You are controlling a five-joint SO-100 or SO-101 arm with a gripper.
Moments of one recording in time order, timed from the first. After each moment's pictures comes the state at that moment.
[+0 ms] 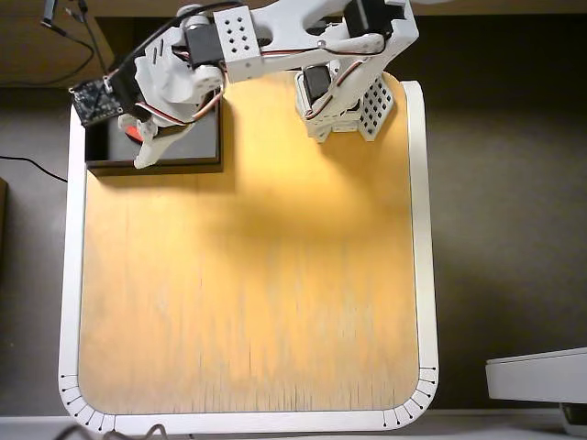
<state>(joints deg) 74.5 117.2 106.3 60.3 189.5</state>
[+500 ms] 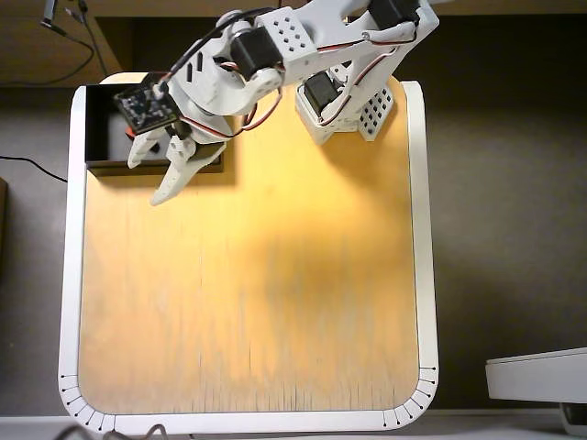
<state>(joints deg) 59.7 131.6 106.3 60.3 181.0</state>
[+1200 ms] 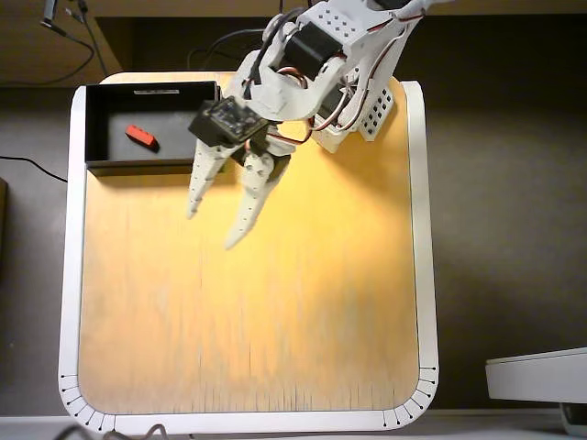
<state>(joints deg) 37.4 143.4 106.3 60.3 177.9</state>
